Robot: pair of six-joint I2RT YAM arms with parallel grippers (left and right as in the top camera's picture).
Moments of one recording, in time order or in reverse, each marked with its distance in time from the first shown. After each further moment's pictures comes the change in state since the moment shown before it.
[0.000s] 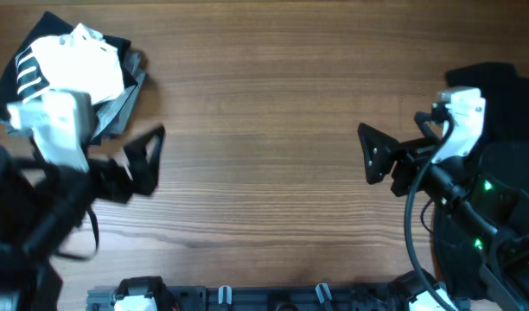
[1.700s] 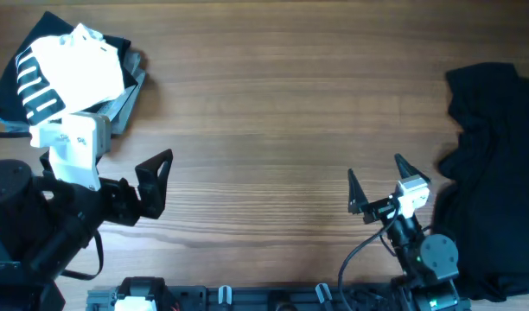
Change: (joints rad) left arm -0.089 -0.023 -0.001 -0.087 -0.093 0.000; right arm -0.159 -0.835 -1.360 0.940 -0.066 -0.253
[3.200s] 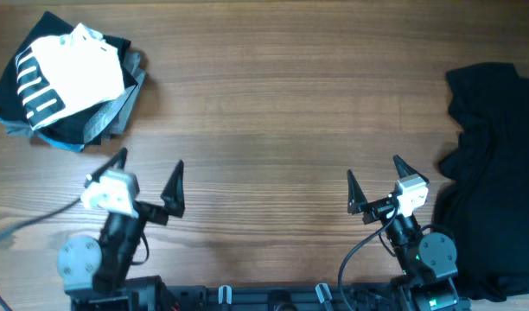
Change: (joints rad) left arm 0.141 -0.676 -1.154 0.989 0.092 -0.024; right arm 0.000 0.003 -0.005 -0.009 0.000 0.013
